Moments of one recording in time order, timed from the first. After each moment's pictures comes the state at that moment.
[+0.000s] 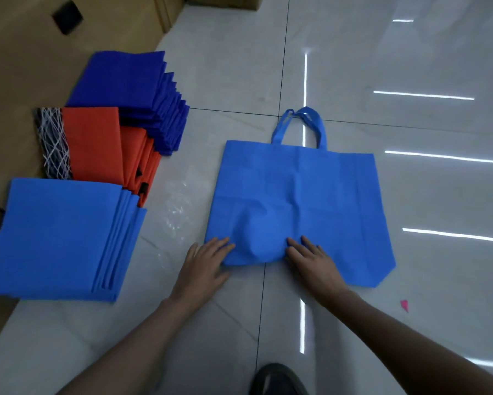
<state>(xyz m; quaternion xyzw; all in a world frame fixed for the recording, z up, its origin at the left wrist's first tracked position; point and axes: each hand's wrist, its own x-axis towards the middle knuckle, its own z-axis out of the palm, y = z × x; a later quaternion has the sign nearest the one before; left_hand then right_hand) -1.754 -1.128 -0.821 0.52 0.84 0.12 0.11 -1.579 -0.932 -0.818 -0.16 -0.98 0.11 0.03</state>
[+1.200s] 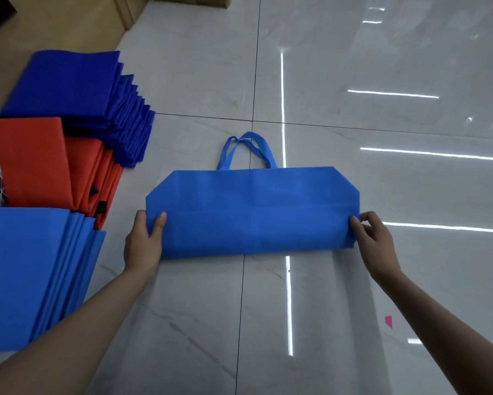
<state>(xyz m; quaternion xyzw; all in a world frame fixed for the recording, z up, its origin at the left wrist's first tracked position) -1.827 -1.078 -0.800 0.14 0.88 0.44 0.13 -1.543 -0.813 -0.784 -0.50 -0.71 0.45 0.21</state>
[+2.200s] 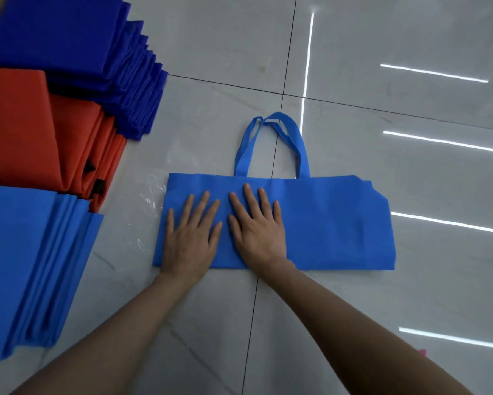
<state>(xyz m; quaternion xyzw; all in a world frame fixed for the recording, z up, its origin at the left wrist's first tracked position) -1.807 -1.041 -0.855 0.40 0.92 0.06 0.01 -1.723 -0.920 -0.848 -0.25 -0.96 0.16 -0.03</state>
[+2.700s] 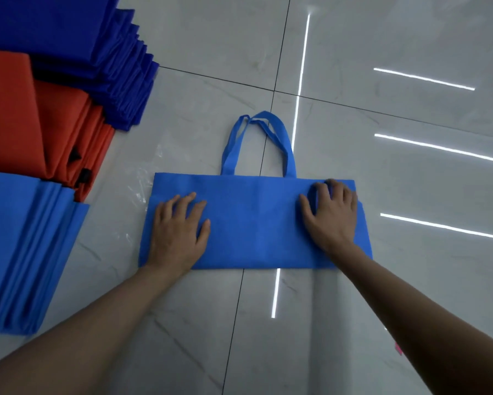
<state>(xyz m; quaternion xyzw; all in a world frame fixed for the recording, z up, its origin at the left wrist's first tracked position) -1.803 -1.044 -0.847 0.39 0.91 0.10 0.00 -1.651 -0.810 -0.831 -0.40 -0.91 0.10 0.04</state>
